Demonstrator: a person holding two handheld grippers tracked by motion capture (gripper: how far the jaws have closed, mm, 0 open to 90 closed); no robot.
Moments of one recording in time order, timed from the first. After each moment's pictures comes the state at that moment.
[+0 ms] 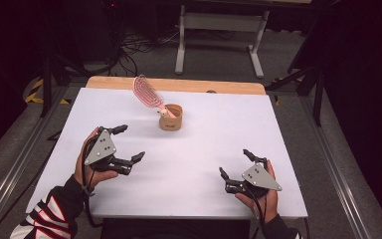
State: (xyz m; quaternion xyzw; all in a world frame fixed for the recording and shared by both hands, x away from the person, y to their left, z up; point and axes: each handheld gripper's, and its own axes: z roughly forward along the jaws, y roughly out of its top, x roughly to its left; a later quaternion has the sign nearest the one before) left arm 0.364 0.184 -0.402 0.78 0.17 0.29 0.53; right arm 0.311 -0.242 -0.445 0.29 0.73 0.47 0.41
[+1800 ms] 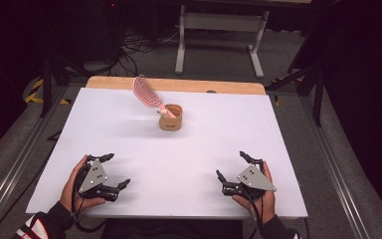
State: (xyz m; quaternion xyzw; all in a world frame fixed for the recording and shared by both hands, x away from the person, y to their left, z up) left arm 0.328 0.221 -0.474 0.82 0.21 0.27 0.45; right arm 0.310 -0.235 -0.451 0.29 0.74 0.45 0.40
